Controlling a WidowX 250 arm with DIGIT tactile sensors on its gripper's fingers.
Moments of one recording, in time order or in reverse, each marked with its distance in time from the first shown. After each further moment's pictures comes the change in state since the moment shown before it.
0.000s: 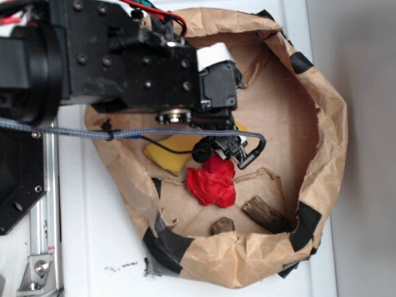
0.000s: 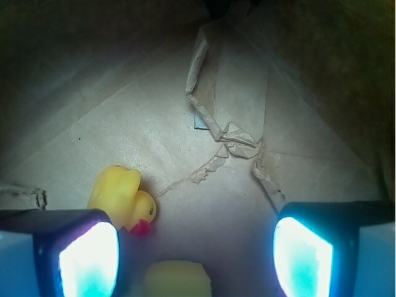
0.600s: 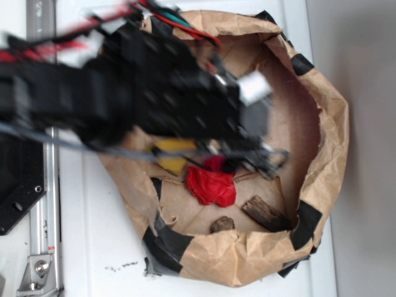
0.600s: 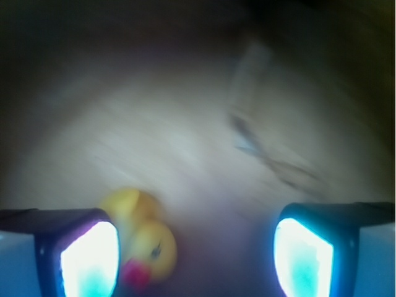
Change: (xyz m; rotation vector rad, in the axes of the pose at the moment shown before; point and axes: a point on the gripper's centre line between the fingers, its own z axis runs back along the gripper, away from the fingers) arm 0.011 -0.026 -0.039 0.096 -0.022 -0.049
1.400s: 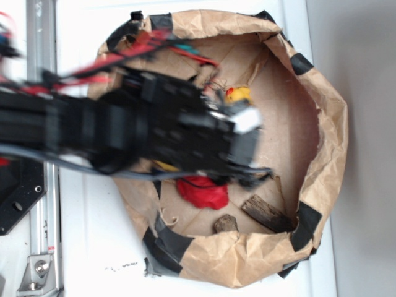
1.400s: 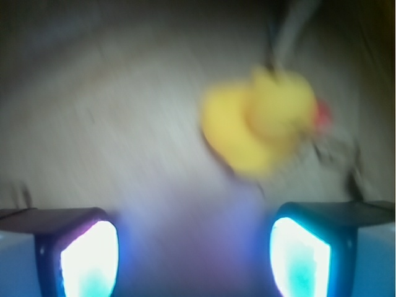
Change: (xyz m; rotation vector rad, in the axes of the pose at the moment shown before) arm -0.018 0.019 0.001 -0.023 0.006 -0.001
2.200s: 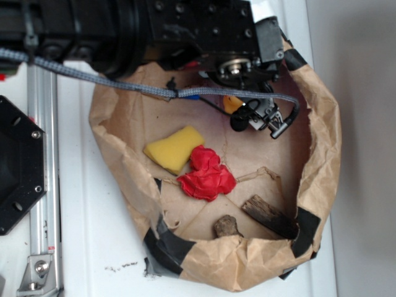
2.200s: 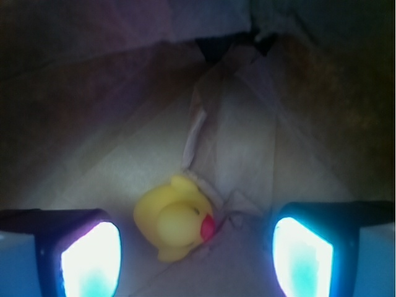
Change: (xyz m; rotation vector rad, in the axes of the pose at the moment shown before) arm 0.046 0.019 0.018 -0.049 0.043 0.116
